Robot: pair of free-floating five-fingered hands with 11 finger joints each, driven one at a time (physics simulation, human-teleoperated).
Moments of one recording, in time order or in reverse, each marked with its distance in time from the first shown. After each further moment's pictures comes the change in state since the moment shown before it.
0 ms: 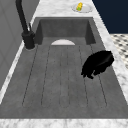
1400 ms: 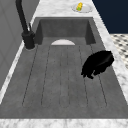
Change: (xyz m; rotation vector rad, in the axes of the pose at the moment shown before) left hand 0.000 0.000 0.000 0.000 0.000 0.000; right hand 0.018 0.077 -0.027 -0.058 -0.447 0.001
